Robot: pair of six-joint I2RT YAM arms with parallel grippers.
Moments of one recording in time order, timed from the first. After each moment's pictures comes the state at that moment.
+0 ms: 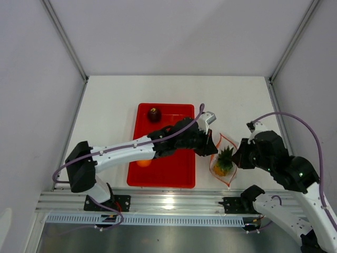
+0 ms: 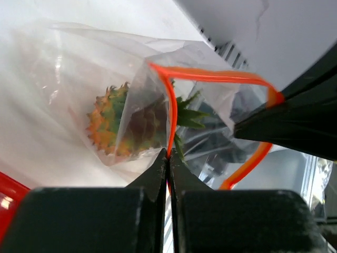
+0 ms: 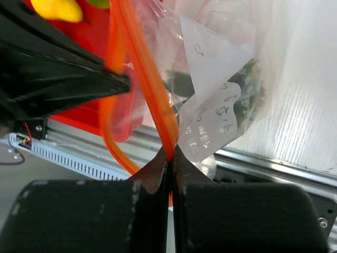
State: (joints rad) left arm -1.12 1.56 1.24 -0.09 0.18 -0.60; right arm 0.58 0.63 1.10 -1.20 0.02 0.52
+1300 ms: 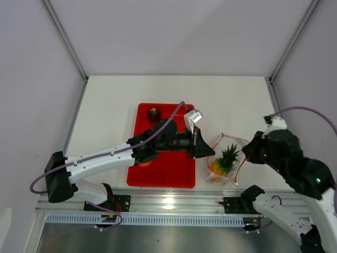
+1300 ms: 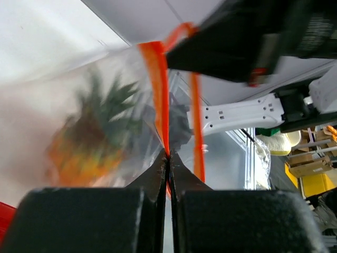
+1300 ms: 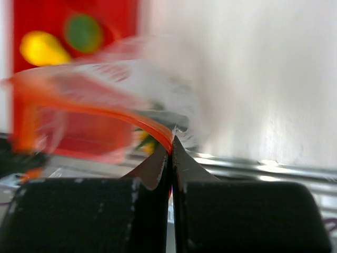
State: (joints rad) left arm -1.12 1.34 1.10 0.06 0.31 -0.72; right arm 0.58 0.65 1.30 -1.25 0.21 0.56
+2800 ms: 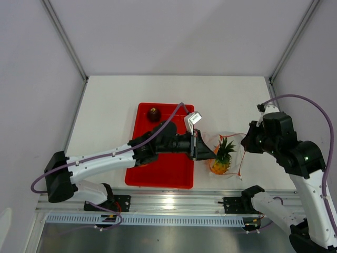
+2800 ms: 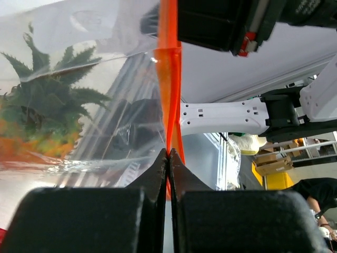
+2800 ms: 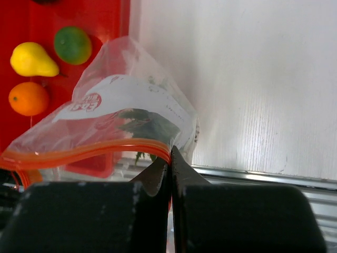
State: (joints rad) left arm -1.13 1.35 1.06 0.13 0.35 -0.85; right arm 0.40 0.87 1.38 -1.27 0.09 0.41
